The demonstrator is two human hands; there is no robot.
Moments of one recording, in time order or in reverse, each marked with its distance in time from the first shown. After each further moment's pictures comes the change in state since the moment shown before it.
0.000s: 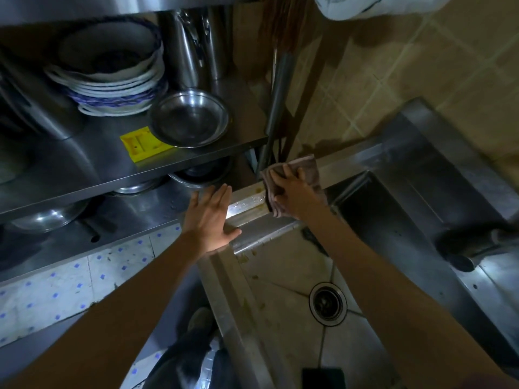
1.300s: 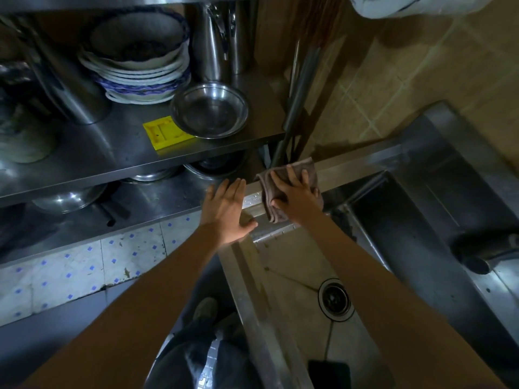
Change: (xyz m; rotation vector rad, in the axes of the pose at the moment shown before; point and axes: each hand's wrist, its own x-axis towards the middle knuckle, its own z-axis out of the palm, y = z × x) left_hand -0.017 -0.003 0.001 -0.072 0.014 -0.057; right_hand -0.029 -0.055 0.002 0.105 -0.032 0.054
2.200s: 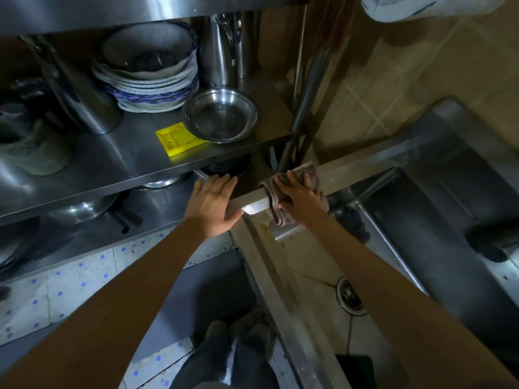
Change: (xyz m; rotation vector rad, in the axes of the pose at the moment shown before) left_hand -0.011 -0.078 -0.013 -0.065 0.059 0.082; right_hand -0.004 -0.037 0.001 -0.040 -0.054 0.016
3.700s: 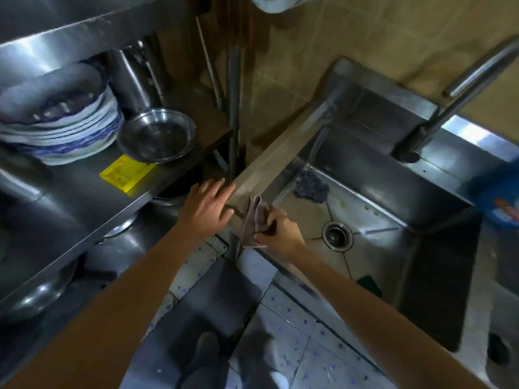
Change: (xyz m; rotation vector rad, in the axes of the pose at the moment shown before) left_hand 0.003 -0.009 -0.027 0.006 -0.049 0.493; right_hand -0.120 -0.102 0.044 0.769 0.266 0.544
